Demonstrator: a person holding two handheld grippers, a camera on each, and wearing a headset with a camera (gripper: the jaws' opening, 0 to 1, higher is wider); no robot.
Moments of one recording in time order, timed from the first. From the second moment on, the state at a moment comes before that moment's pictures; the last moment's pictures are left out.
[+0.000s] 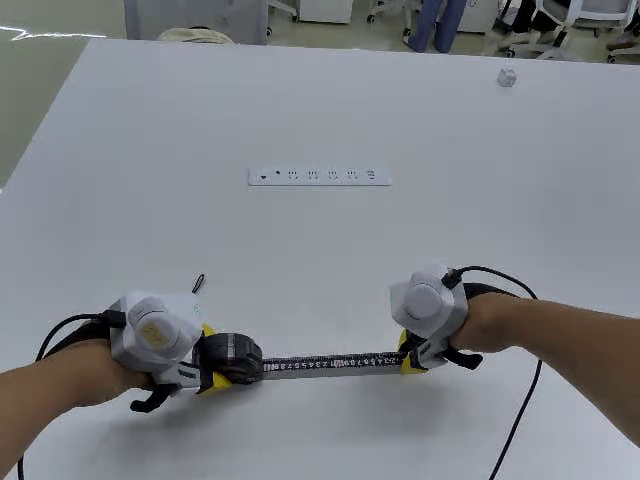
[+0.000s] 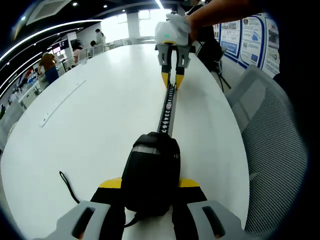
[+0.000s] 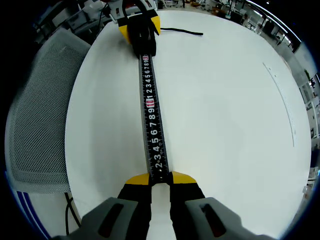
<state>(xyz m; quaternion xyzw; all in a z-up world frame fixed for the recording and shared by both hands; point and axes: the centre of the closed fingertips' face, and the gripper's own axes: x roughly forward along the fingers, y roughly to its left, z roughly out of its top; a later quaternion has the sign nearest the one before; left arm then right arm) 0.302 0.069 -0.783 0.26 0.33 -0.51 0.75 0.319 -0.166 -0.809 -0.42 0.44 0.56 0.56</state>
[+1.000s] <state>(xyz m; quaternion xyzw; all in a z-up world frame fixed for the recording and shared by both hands) 0.302 0.069 -0.782 0.26 0.33 -0.51 0.75 0.320 -0.183 -0.808 -0.42 0.45 0.56 0.56</state>
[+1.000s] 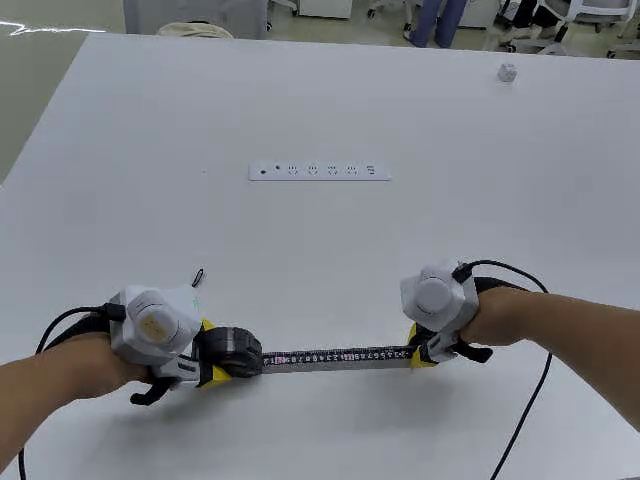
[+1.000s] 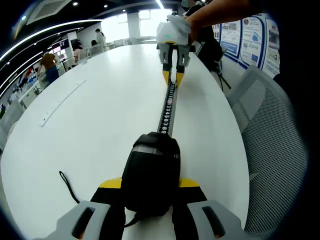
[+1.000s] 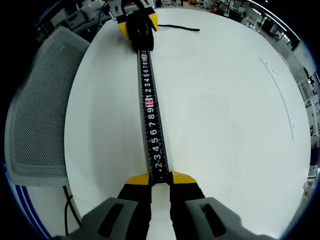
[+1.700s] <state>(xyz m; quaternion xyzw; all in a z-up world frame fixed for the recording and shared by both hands) 0.302 0.070 -0.783 0.26 0.33 -0.51 0.75 0.321 -0.197 -0.809 -0.42 0.45 0.55 0.56</state>
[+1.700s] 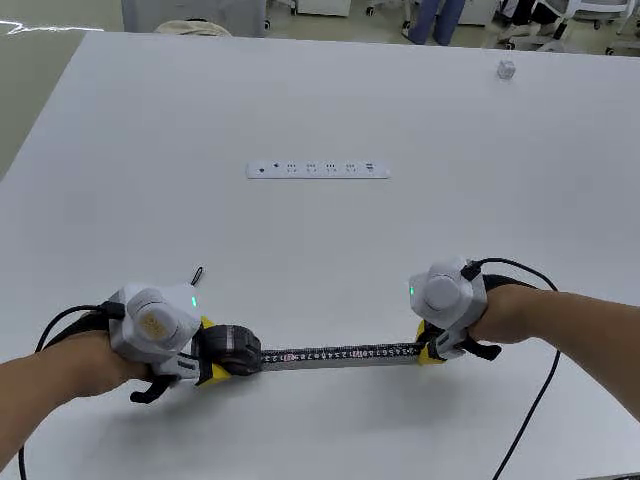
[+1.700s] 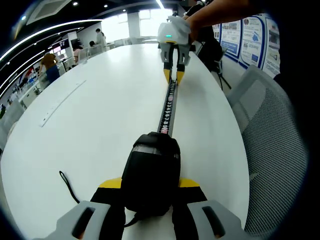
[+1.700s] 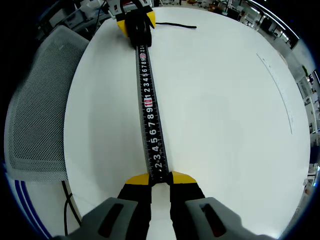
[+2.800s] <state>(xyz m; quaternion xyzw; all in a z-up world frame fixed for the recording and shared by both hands) 0.302 0.069 -0.784 0.26 0.33 -0.50 0.75 0.321 -0.202 -0.808 -0.43 0.45 0.54 0.57</state>
